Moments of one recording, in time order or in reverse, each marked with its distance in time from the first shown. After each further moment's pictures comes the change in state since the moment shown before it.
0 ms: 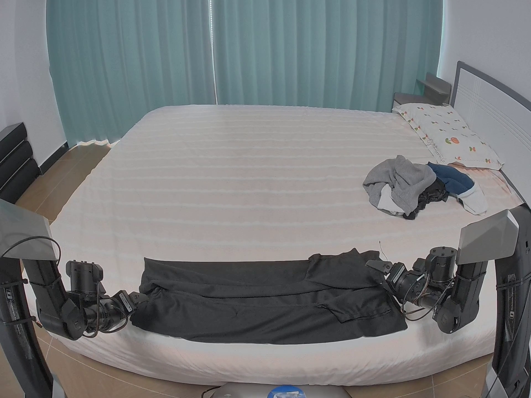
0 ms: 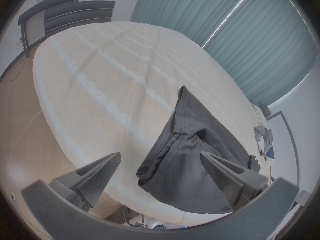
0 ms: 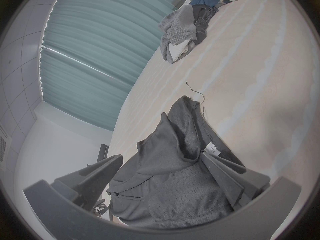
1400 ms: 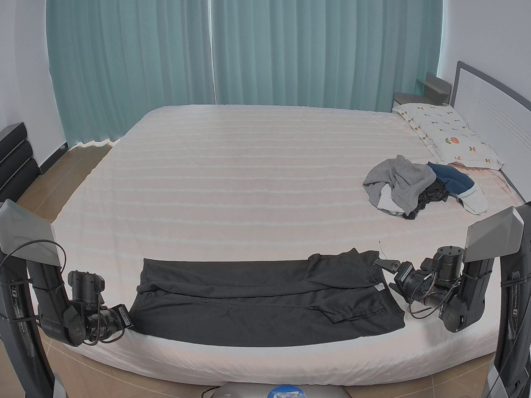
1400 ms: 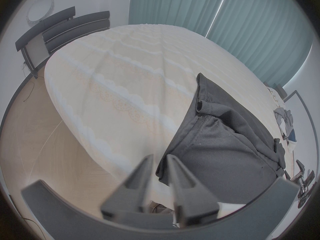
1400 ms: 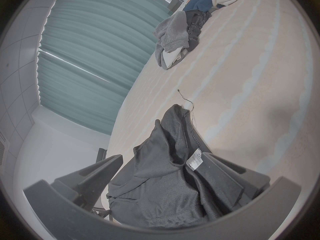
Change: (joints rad) left arm 0.020 0.043 0.047 -0.013 0.128 0.146; right arm -0.043 -0.020 0.029 0.000 -0.004 0.000
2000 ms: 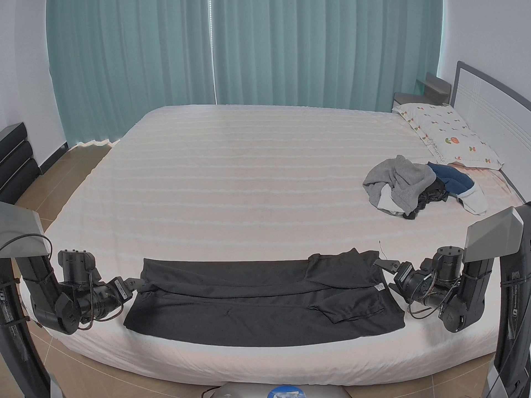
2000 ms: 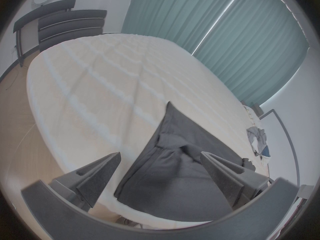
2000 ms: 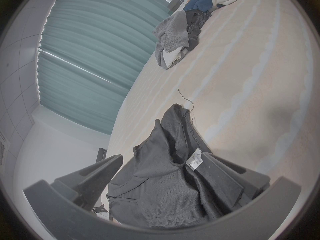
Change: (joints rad) left arm -0.001 -0.112 -0.093 -0.014 -0.174 -0.091; right arm 0.002 0.002 -0.001 0.000 0.002 0.000
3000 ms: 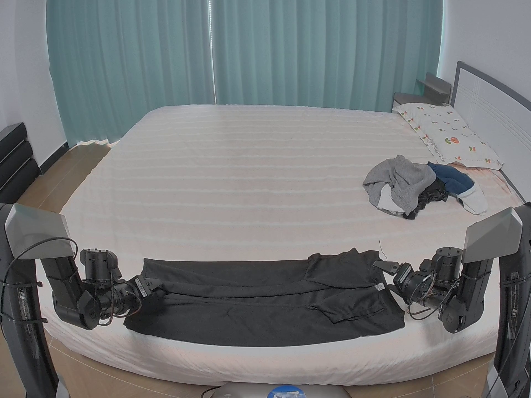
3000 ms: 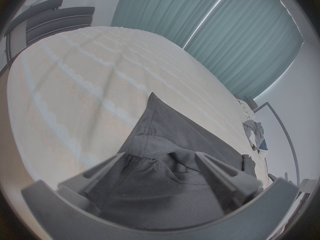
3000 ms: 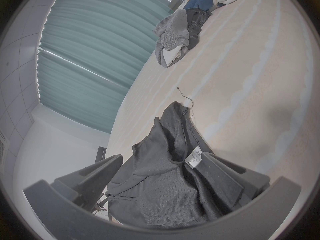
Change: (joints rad) left arm -0.067 0.155 -0.131 -0.007 -0.001 -0.007; right arm 0.004 0.006 0.001 0.000 0.002 -0.009
